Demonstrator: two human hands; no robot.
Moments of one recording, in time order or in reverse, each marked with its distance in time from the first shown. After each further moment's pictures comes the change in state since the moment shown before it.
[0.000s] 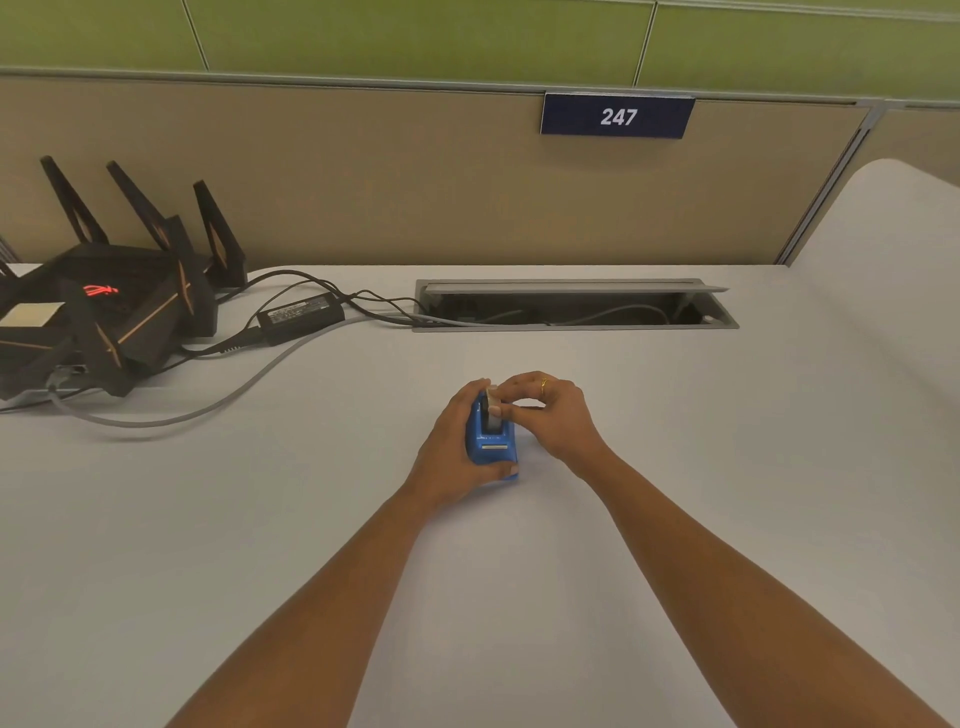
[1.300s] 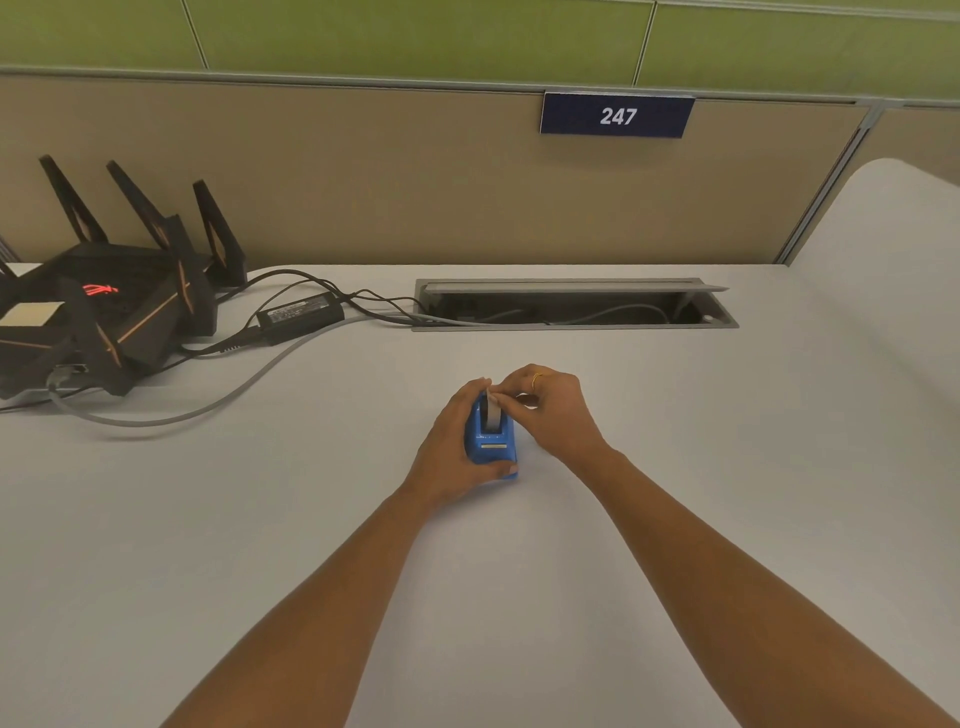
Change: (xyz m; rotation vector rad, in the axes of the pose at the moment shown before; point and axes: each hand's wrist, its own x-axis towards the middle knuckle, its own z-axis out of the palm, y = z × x) left_hand -0.004 0.009 -0.001 0.014 -0.010 -0.012; right_hand 0.001 -0.010 -0.001 -0.320 -0.015 -0.112
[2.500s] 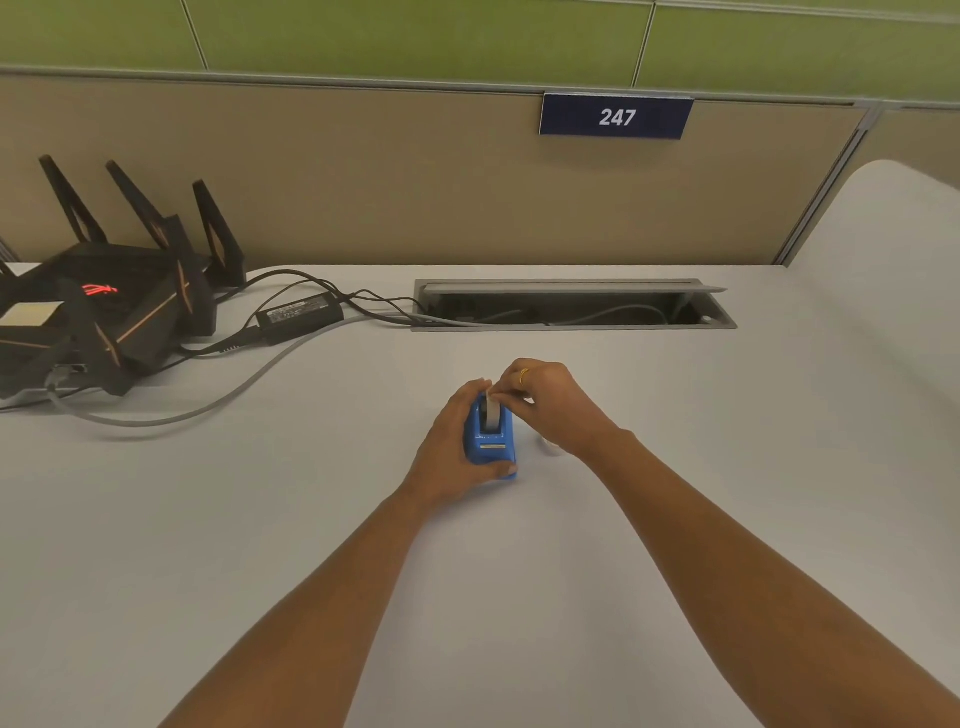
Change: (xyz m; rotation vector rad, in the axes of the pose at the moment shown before) left_hand 0.004 -0.004 0.001 0.047 0.010 -0.005; right_hand 0.011 -0.008 -0.013 -0.321 -0.207 -0.131
